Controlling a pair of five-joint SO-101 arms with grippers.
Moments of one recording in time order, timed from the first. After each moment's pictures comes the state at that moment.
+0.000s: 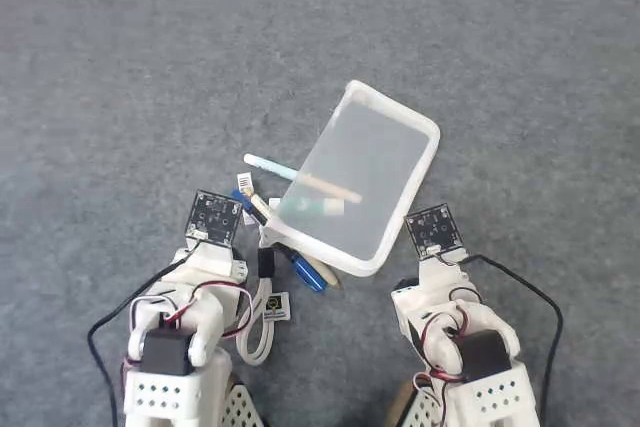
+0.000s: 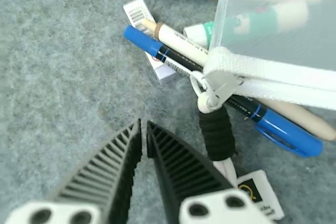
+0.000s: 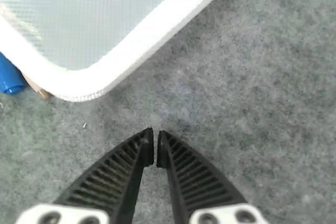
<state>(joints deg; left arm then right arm) -1.1 -103.8 95.4 72.0 -4.5 -19.4 -103.2 95.2 74.5 0.7</state>
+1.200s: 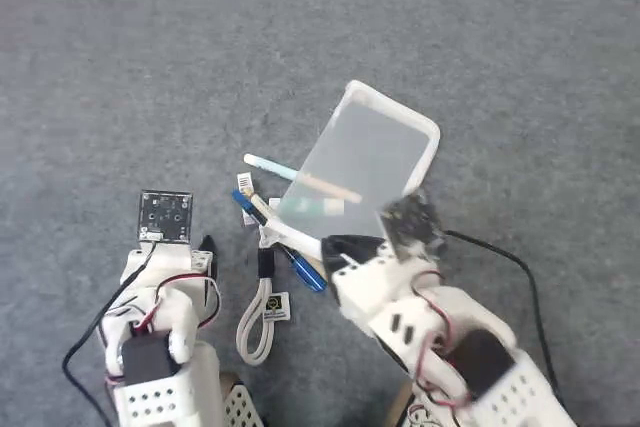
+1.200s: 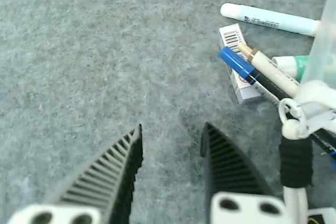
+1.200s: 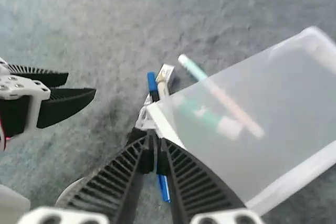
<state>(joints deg) -18.0 -103.8 91.4 72.0 -8.5 -44.6 -82.7 71.3 53.8 -14.6</state>
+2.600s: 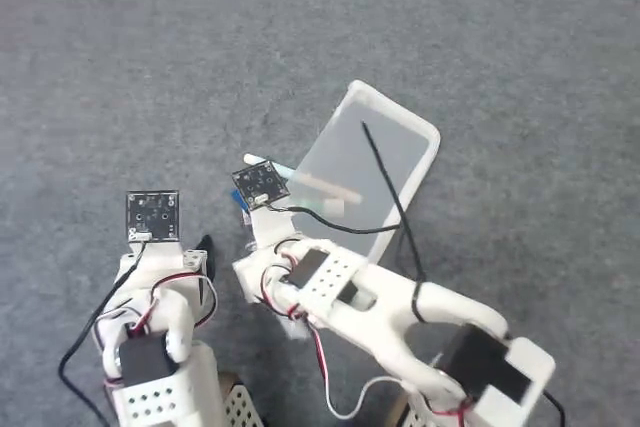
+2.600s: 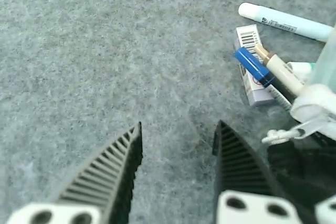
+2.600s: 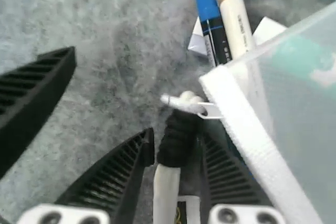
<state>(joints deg) -20.4 -103.8 91.4 72.0 -6.6 -57.3 -1.9 44.6 26.6 -27.6</state>
